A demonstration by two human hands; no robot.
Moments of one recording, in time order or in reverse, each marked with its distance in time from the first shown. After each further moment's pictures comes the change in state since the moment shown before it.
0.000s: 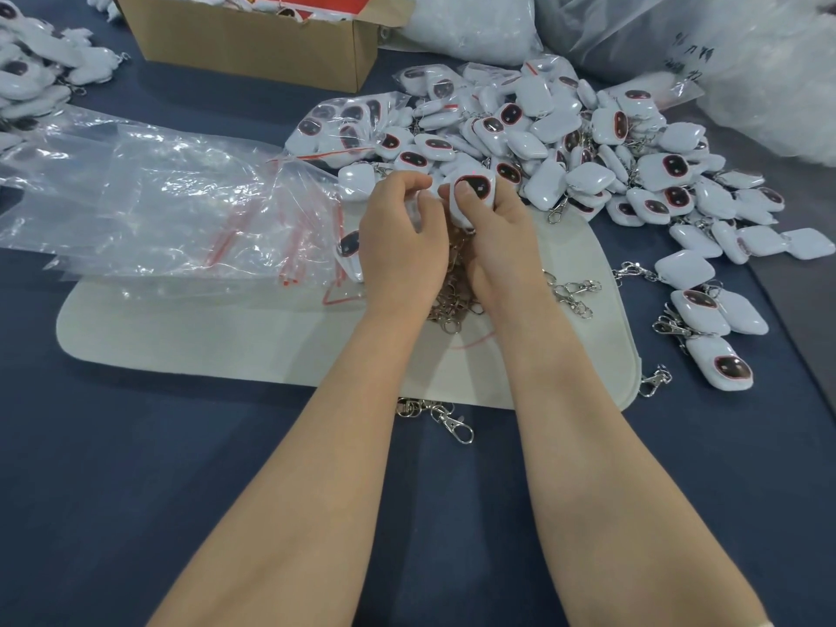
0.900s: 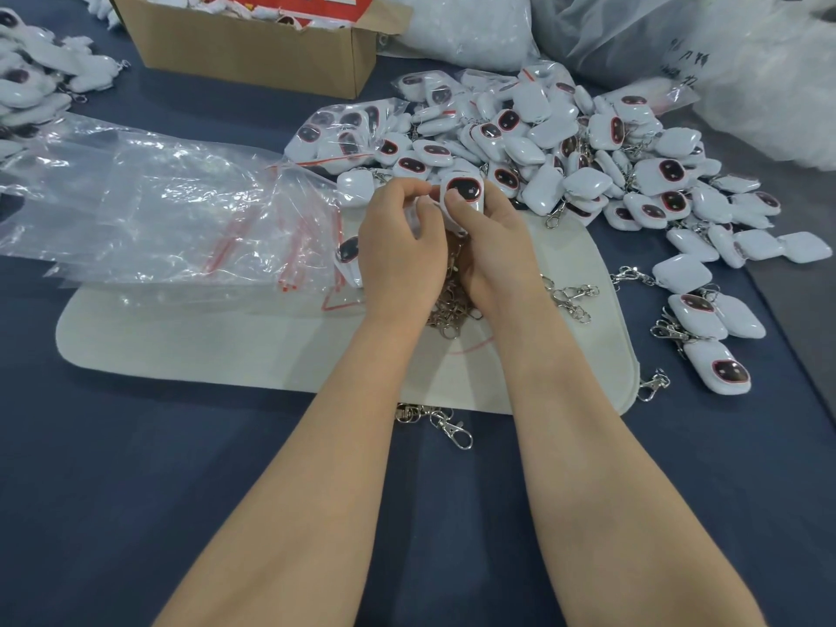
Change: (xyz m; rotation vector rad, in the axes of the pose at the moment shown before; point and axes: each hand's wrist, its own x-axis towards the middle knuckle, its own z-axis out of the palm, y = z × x) left_hand -0.001 -0.001 0.001 -0.021 -0.011 0.017; right_hand 0.001 0.000 -0.002 -0.007 -0.072 0.035
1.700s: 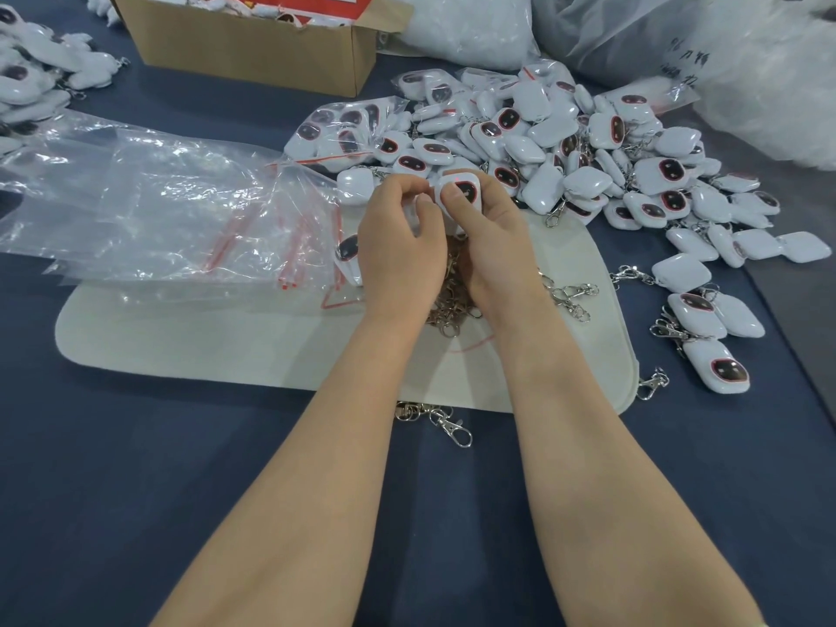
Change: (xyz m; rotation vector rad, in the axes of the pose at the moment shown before) left_hand 0.000 0.000 0.000 0.003 0.010 0.011; right_hand -0.004 -0.001 0.002 -0.104 -0.011 -0.061
